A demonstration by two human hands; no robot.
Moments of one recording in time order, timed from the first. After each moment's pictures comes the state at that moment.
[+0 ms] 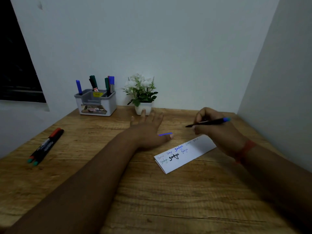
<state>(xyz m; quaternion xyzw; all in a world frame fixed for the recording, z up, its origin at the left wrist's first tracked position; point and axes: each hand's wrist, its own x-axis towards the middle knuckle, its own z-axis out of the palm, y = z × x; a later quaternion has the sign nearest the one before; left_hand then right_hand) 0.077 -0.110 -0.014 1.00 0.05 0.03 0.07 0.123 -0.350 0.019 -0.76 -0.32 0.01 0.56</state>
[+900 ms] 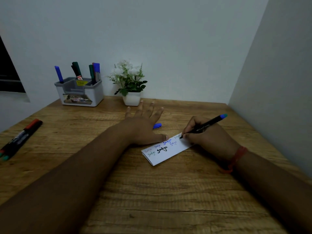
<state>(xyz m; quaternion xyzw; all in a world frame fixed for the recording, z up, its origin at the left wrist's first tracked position) 0.083 -0.129 -0.018 1.00 -0.01 0.00 0.00 0.107 -0.367 -0.008 -0.83 -0.29 0.03 0.47</state>
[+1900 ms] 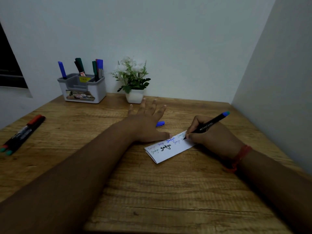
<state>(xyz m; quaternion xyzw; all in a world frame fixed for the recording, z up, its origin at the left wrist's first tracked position) 0.084 -0.128 -0.019 1.00 0.00 0.00 0.01 0.108 -0.364 -0.009 -0.84 -0.28 0.04 0.45</state>
